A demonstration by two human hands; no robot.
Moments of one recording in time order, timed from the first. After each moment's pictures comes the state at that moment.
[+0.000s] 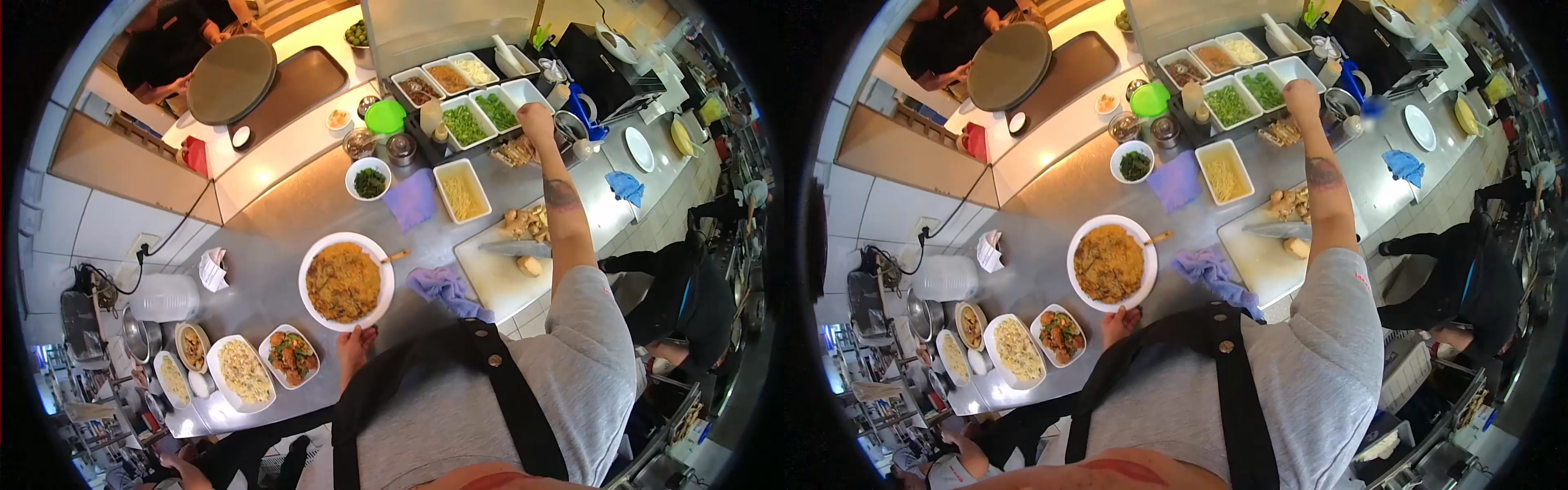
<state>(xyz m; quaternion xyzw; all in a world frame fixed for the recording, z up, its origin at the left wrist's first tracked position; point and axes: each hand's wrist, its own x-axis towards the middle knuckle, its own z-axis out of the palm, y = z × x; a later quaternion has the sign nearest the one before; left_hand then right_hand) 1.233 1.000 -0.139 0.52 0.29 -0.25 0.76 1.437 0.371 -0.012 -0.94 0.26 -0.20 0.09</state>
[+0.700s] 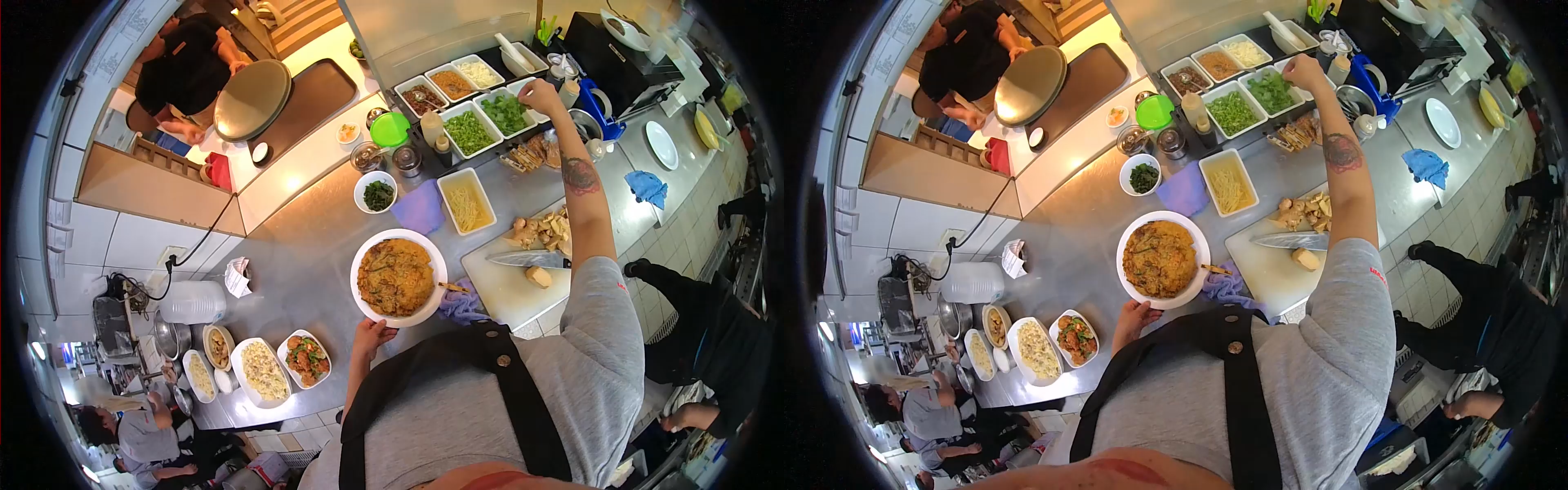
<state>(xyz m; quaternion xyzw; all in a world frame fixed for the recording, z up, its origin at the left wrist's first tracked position) 1.269 0.963 -0.113 0.65 0.22 -0.39 0.62 1.471 0.321 0.023 -0.95 0.17 -0.12 0.22</state>
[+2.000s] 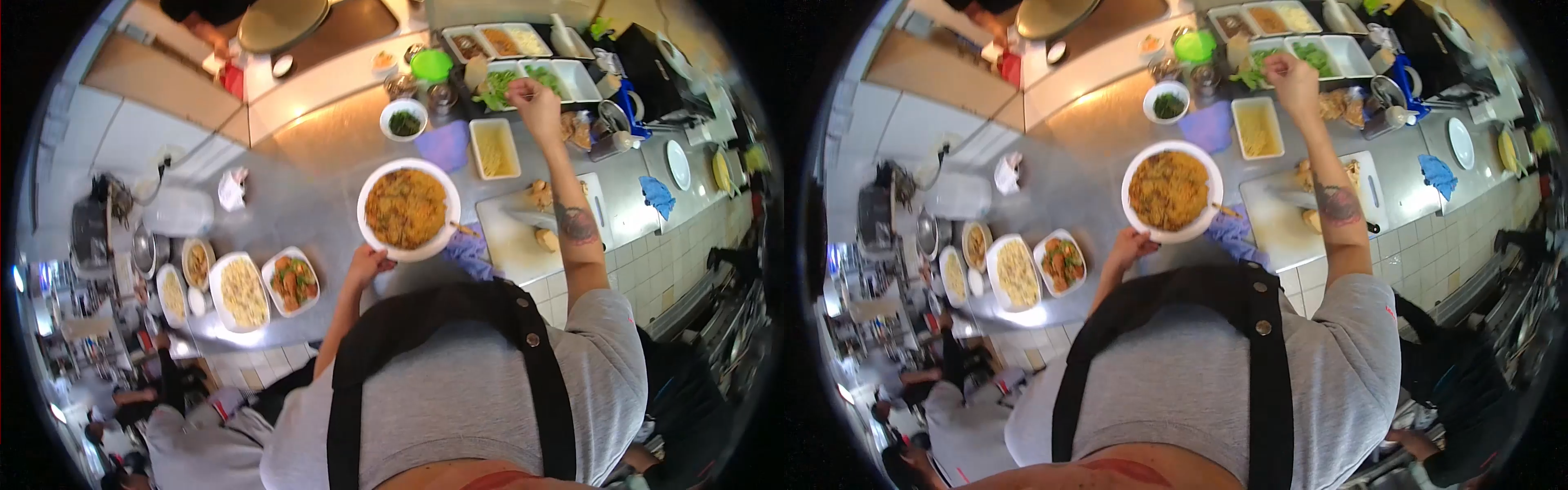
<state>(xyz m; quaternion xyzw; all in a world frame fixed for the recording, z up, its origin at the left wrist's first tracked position) 1.271 0.969 -0.119 0.65 0.12 -0.39 0.64 1.394 0.538 0.050 -0.89 0.09 -0.28 0.36</state>
